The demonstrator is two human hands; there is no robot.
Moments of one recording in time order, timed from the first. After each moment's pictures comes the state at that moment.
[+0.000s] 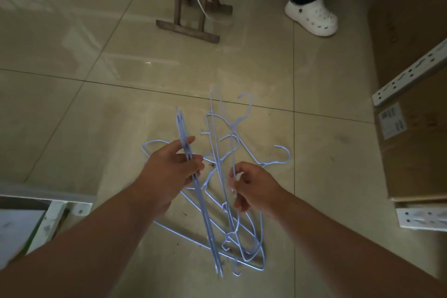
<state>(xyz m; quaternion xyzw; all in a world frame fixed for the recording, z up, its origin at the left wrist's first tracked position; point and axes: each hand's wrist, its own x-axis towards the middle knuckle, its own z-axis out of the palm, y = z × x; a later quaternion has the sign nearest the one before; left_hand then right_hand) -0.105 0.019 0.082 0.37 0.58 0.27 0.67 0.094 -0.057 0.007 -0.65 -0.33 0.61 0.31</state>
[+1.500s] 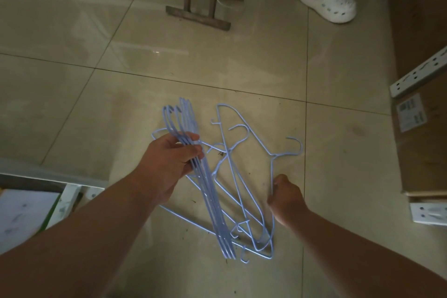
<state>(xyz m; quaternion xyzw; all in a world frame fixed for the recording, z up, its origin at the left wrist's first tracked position) -0.118 0.018 0.087 0.32 0.61 0.31 0.66 0.117 -0.108 -0.055 -0.86 -0.39 0.34 0.03</state>
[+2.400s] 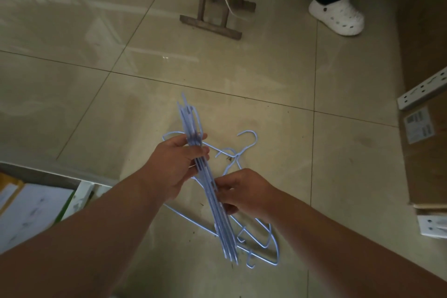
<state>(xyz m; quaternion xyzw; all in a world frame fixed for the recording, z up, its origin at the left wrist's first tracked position) -0.129 0.024 0.092 0.28 0.60 0.30 0.68 0.033 -0.053 0.031 -0.57 -0.40 0.68 0.23</state>
